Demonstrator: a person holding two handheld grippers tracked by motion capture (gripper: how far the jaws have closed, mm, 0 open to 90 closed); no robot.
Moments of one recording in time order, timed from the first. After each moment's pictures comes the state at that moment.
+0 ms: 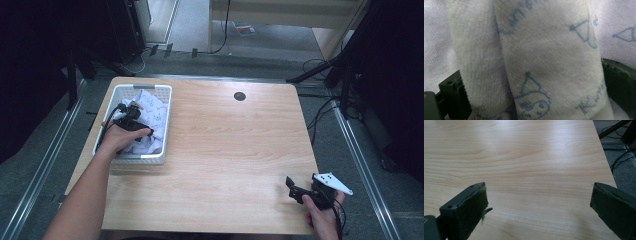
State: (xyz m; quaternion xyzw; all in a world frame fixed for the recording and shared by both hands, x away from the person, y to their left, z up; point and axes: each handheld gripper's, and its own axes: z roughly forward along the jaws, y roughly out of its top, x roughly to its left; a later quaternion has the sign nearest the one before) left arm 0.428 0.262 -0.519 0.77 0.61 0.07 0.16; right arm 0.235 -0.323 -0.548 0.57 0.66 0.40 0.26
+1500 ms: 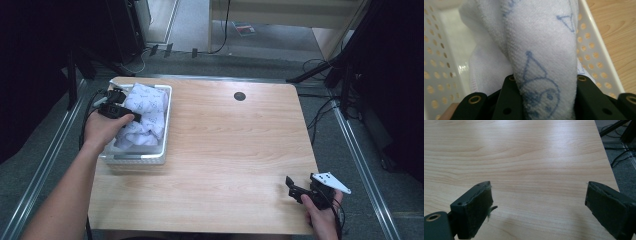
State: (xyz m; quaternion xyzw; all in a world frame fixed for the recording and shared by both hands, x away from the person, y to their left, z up) left arm 0.409 0.282 -0.433 0.76 0.60 0.06 0.26; right arm 0.236 -0.321 -0.548 0.57 0.67 0.39 0.26
